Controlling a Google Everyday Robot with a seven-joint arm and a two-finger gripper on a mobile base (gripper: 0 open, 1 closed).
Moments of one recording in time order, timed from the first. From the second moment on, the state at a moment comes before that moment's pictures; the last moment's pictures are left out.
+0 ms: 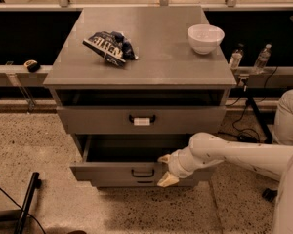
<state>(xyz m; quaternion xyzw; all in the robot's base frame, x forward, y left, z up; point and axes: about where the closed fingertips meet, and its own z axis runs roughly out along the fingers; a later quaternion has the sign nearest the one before) 0.541 -0.071 0.447 -0.68 0.68 0.16 0.24</state>
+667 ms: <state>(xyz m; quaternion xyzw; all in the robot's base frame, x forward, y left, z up) 0.514 -0.073 0.447 -0.68 0.68 0.17 0.24</state>
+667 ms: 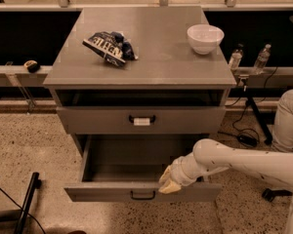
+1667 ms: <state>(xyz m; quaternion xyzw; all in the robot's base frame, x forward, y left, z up) 0.519 -0.091 0.530 -0.68 0.66 0.15 0.28</state>
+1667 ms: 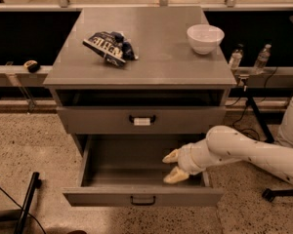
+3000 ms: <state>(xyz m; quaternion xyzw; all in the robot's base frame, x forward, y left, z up) 0.532 -0.042 0.412 -0.71 0.67 0.17 0.14</state>
